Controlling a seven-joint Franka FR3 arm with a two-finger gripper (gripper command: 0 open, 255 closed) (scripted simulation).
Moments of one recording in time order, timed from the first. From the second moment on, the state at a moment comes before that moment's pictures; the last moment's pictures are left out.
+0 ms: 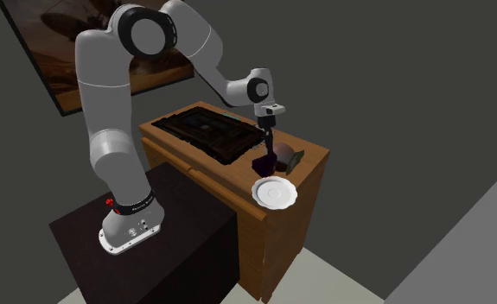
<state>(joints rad) -0.32 0.23 0.04 -2.14 -0.50 2.24 1.01</state>
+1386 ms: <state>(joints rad) -0.40 0.40 -0.03 -2.06 -0.55 2.37 0.94</state>
